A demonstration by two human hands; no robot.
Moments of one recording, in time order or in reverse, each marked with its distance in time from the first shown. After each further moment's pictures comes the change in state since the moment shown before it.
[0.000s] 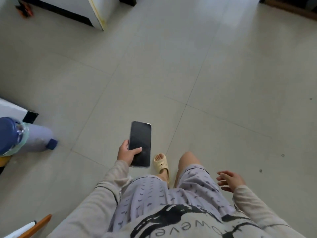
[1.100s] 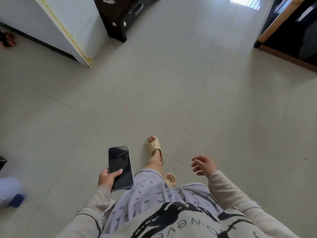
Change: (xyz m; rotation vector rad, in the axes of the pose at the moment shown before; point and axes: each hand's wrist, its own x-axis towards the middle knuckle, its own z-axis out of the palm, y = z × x) left_hand 0.244 0.276 0.121 -0.261 0.172 -0.303; right_hand 0.158 -0.479 -0.047 -0.194 -0.163 -0.241
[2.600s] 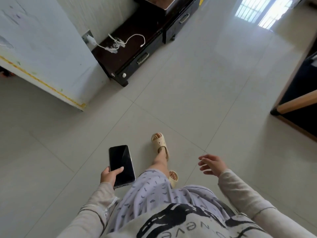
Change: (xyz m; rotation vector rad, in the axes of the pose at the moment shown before) left_hand 0.153 0.468 0.318 -0.115 0.137 -0.061; right_hand 0.303 -0.504 -0.246 -0.038 -0.101 -0.020
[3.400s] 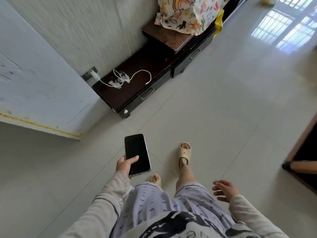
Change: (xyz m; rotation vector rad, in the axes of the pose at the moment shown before) left_hand 0.076 0.292 0.177 -0.183 -0.131 -0.014; right_hand 0.149 -0.231 -0.091 -0.025 0.083 0.164
